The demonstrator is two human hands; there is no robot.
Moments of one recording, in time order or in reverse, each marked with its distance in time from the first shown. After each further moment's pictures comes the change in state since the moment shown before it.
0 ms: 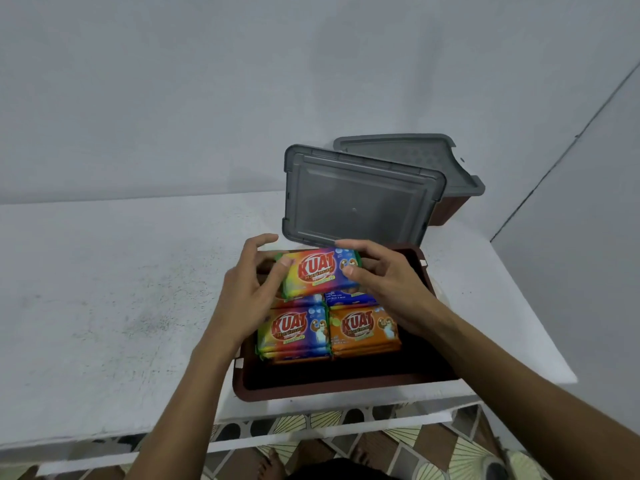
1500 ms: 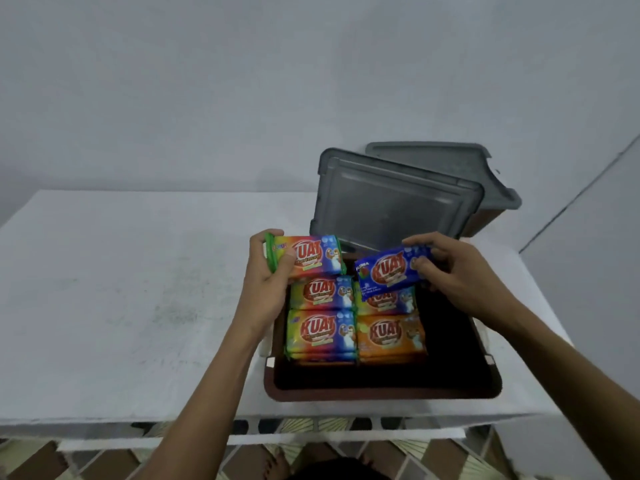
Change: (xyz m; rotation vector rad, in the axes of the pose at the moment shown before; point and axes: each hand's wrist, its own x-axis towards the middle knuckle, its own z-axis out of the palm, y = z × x) left_hand 0.007 -0.011 -0.011 -0.424 0.136 -0.096; right_hand 0.000 -0.022 -0.035 -0.541 0.122 -0.110
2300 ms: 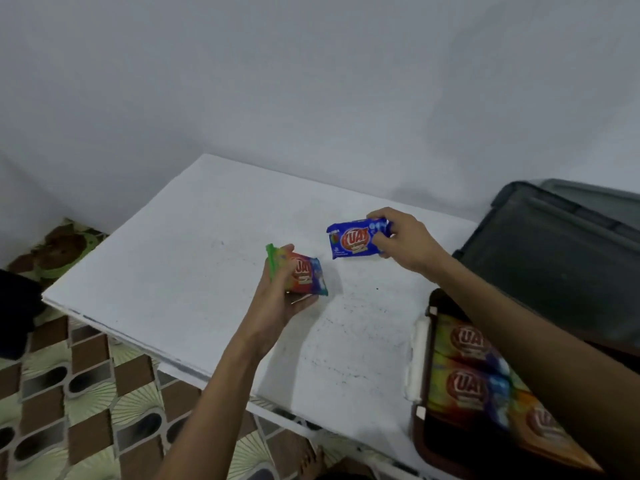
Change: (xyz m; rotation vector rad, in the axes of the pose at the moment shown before) left_hand 0.003 -0.025 -0.188 -0.347 0.278 -0.286; right_hand 0.183 -0.096 0.238 -0.119 -0.316 -0.154
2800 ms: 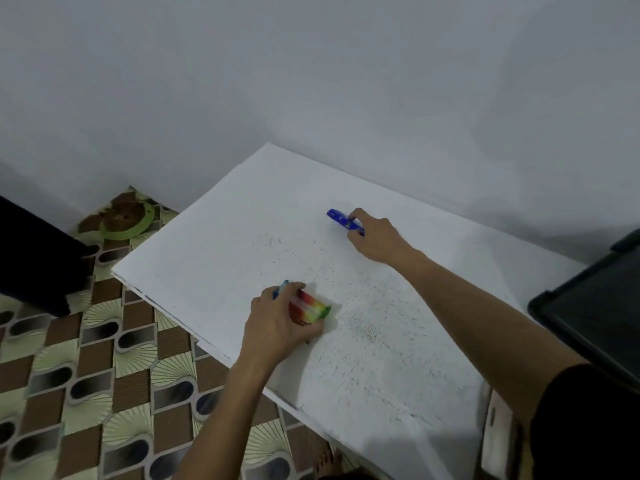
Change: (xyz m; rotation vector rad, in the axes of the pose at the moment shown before) left_hand 0.013 -0.018 -0.101 1.199 0.293 0.137; right_hand 0.119 -0.037 0.133 -0.392 -0.207 -0.138
